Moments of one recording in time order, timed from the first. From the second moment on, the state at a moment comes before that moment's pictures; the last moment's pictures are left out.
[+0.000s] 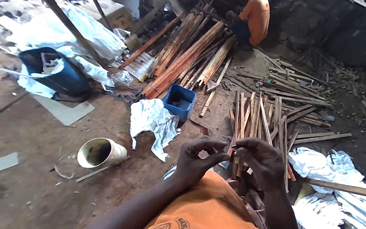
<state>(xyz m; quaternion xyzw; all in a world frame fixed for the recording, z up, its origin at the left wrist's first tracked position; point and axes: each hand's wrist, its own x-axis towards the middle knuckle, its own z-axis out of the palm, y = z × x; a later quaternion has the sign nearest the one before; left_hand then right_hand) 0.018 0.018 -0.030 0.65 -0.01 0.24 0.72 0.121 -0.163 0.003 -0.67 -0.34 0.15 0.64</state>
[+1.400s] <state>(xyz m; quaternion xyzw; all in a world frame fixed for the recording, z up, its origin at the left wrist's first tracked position) 0.012 0.018 -0.030 0.64 -0.02 0.24 0.73 0.112 -0.160 -0.005 -0.66 -0.34 0.18 0.65</state>
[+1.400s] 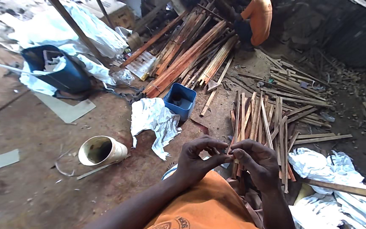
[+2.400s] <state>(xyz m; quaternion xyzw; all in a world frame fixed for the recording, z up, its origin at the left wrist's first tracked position) 0.010 0.017 -0.031 0.65 -0.01 0.23 0.73 0.107 -0.158 -0.005 -0.63 -0.32 0.18 0.68</state>
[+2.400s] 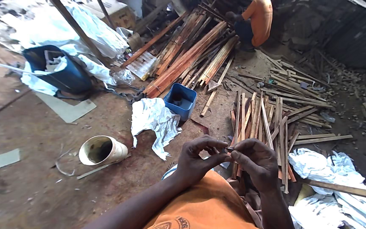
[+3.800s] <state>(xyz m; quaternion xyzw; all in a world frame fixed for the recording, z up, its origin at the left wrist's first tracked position) 0.011 0.019 -0.033 0.66 -0.01 0.22 0.72 0.112 -0.160 -0.008 -0.65 -0.33 0.18 0.66</state>
